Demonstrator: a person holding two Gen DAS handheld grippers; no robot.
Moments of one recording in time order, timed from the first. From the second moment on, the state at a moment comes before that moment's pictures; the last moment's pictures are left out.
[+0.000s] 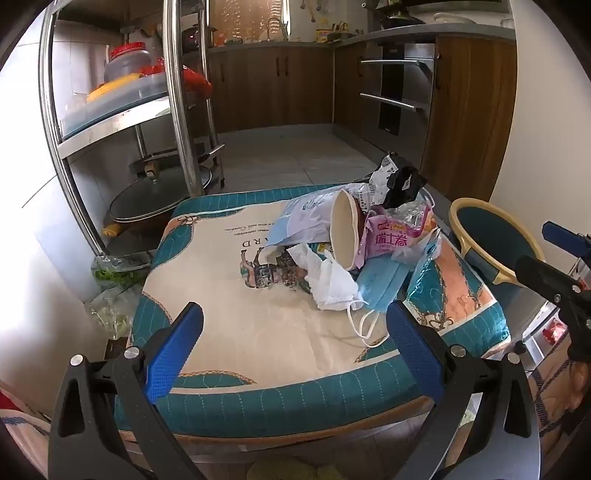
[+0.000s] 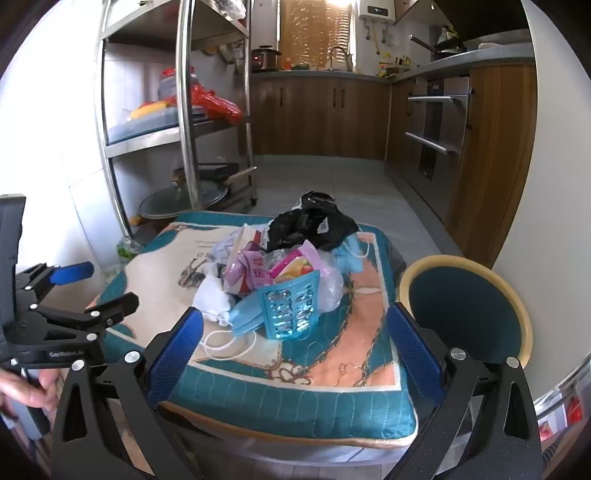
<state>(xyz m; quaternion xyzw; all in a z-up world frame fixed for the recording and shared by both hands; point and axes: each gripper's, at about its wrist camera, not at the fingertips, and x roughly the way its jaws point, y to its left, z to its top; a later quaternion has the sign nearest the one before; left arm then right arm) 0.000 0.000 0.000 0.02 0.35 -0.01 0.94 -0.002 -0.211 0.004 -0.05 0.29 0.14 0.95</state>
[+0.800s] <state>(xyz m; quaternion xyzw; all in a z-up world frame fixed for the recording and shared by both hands) -0.002 -0.002 0.003 0.00 0.34 -0.03 0.94 -0.001 -0.215 0.002 -0.04 0.29 0.14 0.95</state>
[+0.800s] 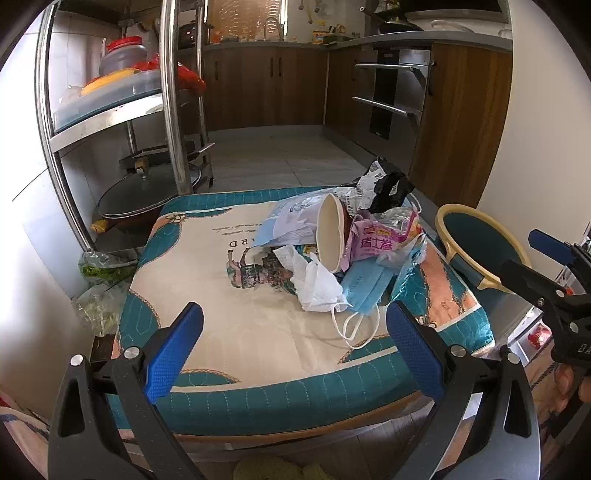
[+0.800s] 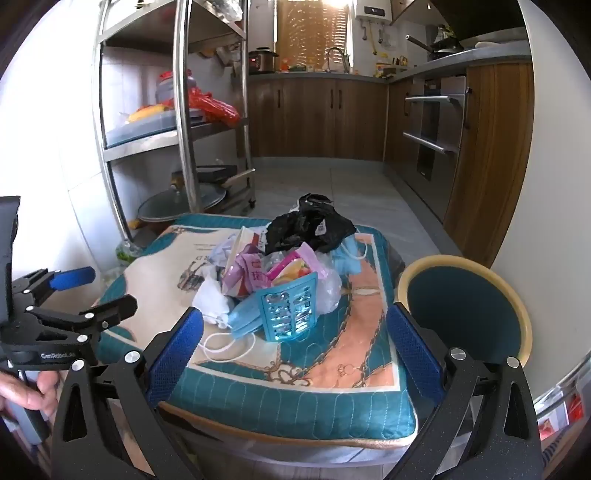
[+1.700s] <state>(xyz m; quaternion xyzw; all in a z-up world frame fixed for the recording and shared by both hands) -0.005 -0.004 0.007 0.00 0.33 -0.03 0.94 -0.002 -0.210 0.005 -0.04 0.29 0.14 0.95</state>
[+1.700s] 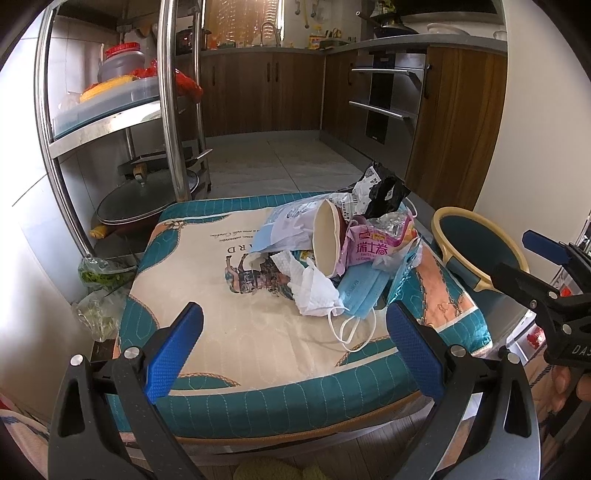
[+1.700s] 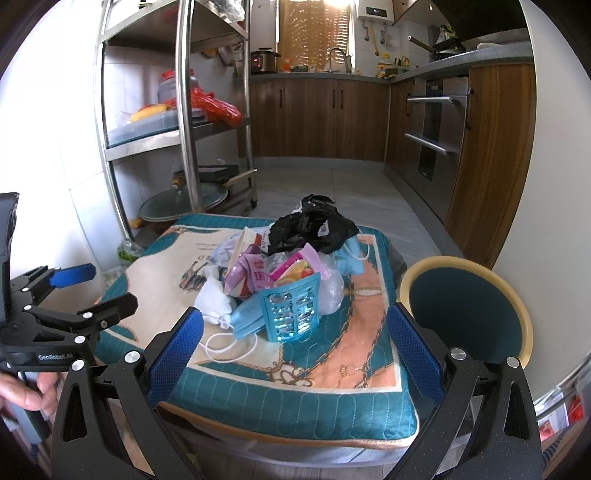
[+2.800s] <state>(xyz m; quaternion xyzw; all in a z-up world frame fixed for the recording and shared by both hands) -0.006 -0.006 0.008 0.00 0.33 -0.03 0.94 -0.002 -0.210 0.006 -0.04 0.29 0.14 0.95</state>
